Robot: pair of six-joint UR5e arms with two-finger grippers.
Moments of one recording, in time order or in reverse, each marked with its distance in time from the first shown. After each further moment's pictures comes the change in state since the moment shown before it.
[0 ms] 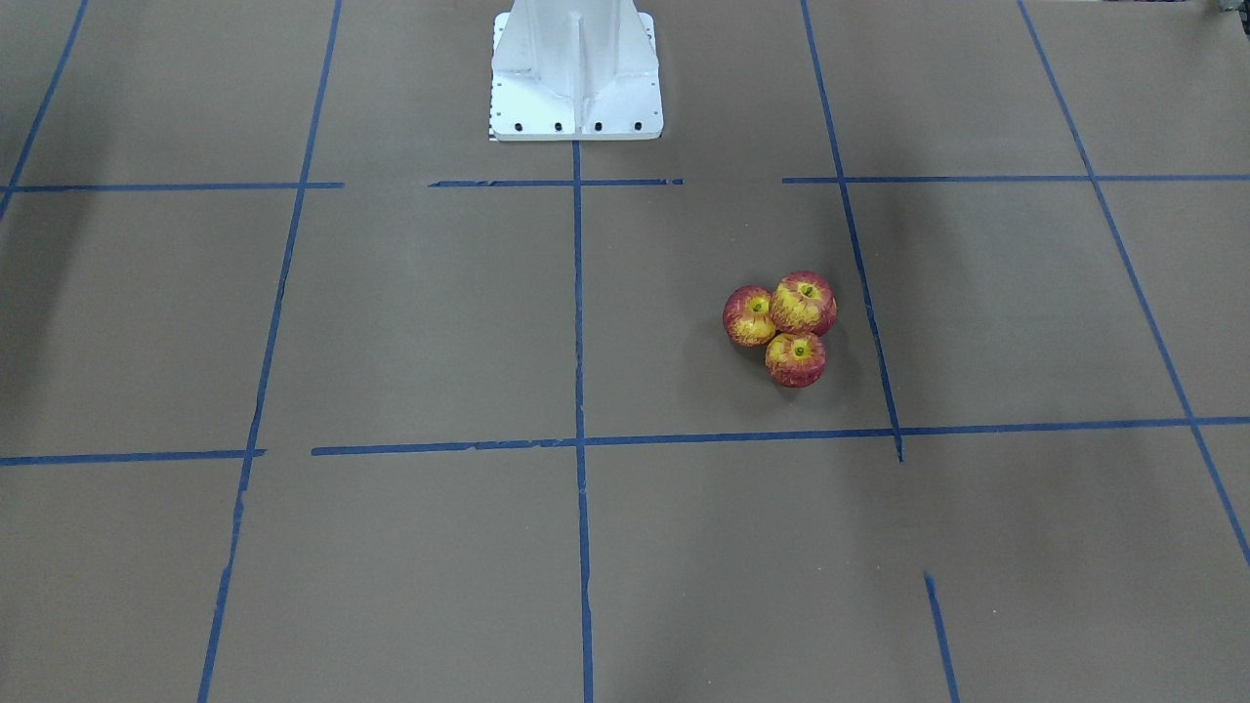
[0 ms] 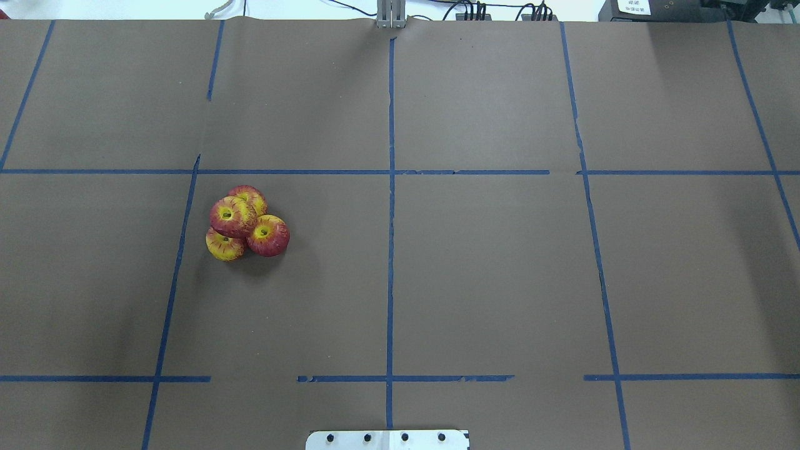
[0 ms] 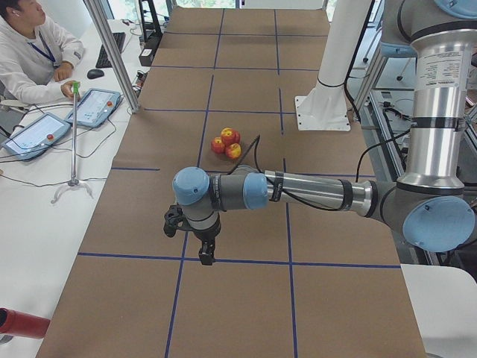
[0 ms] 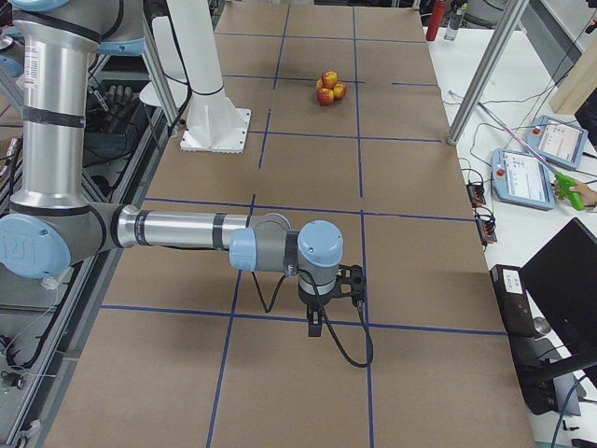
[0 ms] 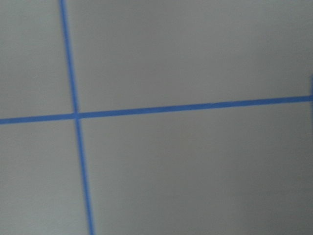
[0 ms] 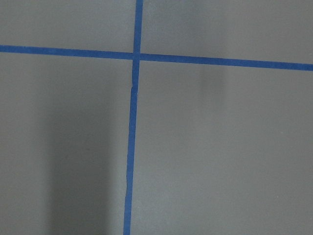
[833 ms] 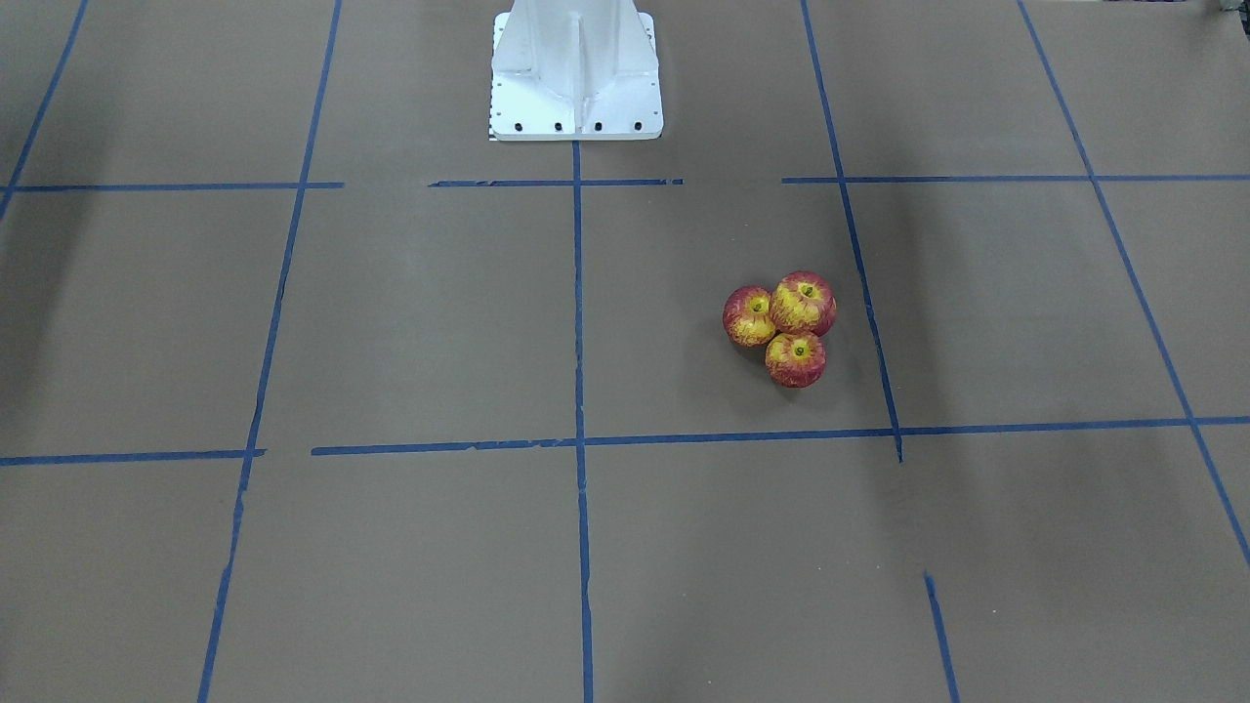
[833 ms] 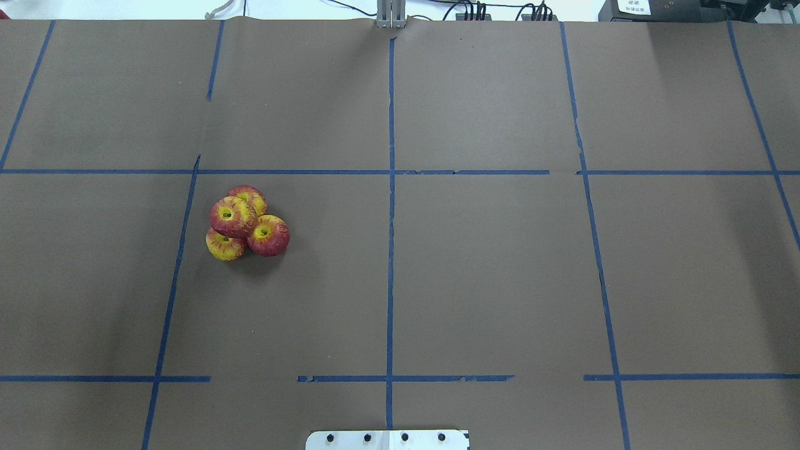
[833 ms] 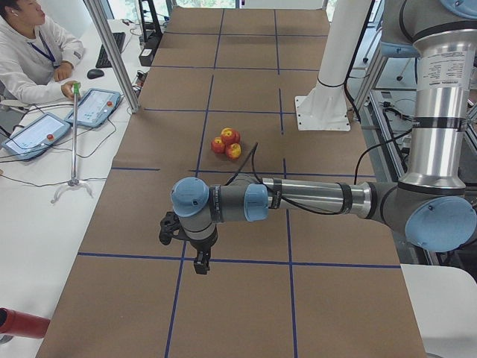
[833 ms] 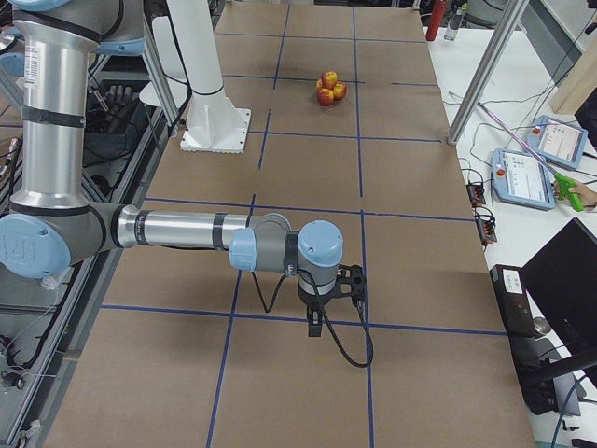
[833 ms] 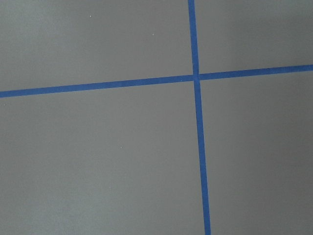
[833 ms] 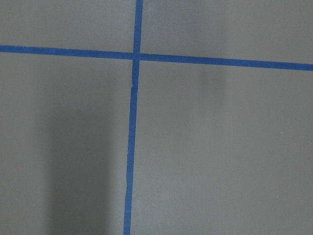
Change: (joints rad) left arm -0.027 -0.013 0.036 -0.038 -0.014 0.042; right arm 0.000 0.000 0.000 0.000 0.000 0.000
